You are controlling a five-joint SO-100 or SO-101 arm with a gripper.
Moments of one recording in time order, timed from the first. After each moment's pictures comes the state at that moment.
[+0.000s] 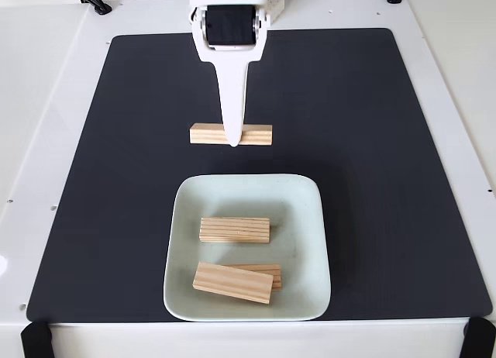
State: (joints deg) arm -8.3 78.3 68.8 58.6 3.3
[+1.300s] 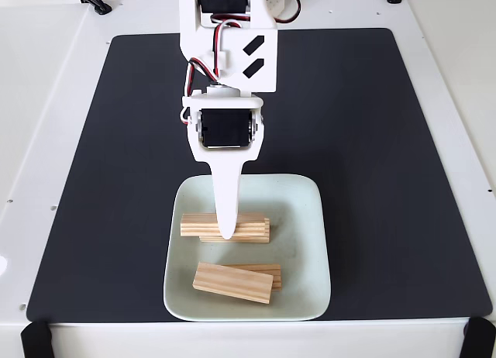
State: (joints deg) arm -7.7 41.1 24.2 60.9 -4.6
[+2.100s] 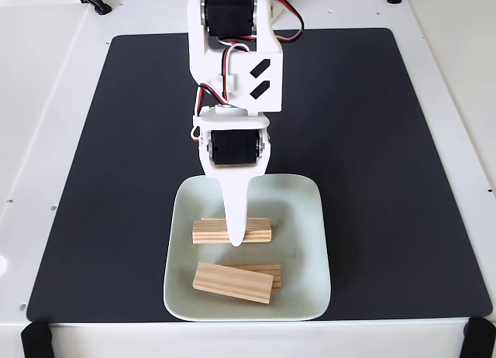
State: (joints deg) arm -8.4 38.2 25.3 60.7 -4.6
